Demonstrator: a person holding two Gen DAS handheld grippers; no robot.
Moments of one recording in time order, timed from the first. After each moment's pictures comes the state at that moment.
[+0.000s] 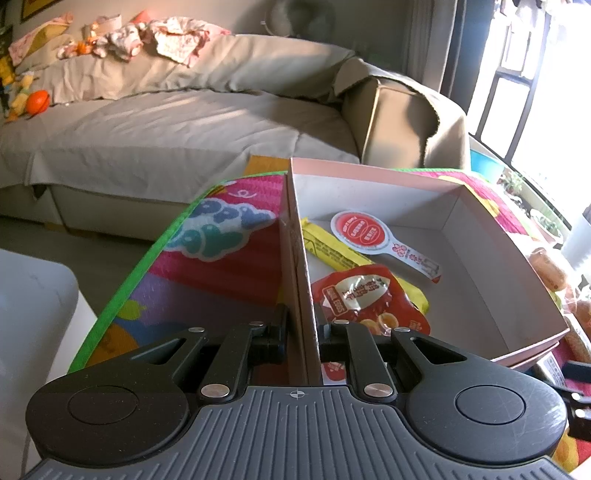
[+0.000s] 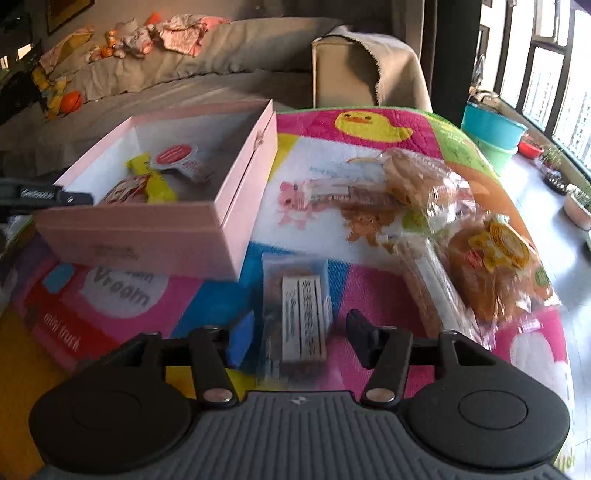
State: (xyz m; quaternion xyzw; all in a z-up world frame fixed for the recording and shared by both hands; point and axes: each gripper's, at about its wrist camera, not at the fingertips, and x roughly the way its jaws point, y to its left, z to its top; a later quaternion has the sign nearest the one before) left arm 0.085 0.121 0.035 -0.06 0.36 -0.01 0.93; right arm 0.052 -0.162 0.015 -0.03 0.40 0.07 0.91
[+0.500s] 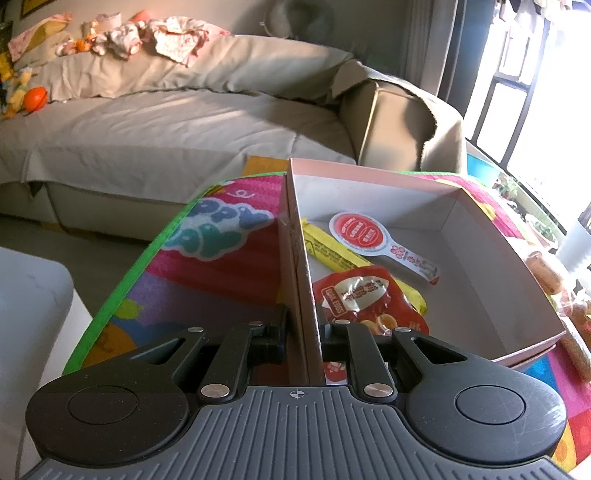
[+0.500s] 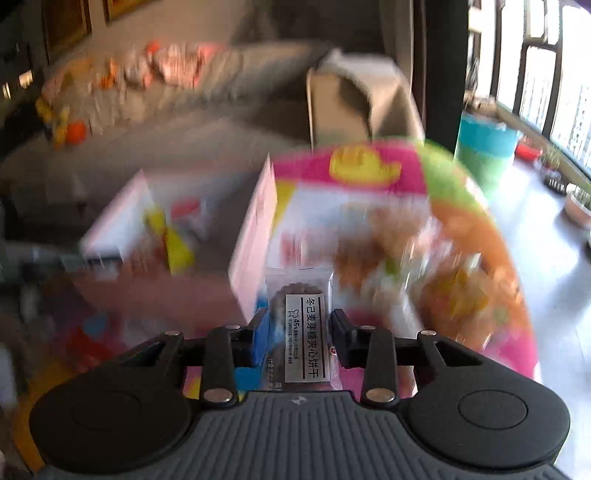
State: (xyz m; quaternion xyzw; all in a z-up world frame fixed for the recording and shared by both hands) left arm 0.085 0.123 0.036 -0.07 0.36 -0.02 0.93; right arm 0.033 -0.180 0.106 0.01 0.34 0.09 0.93
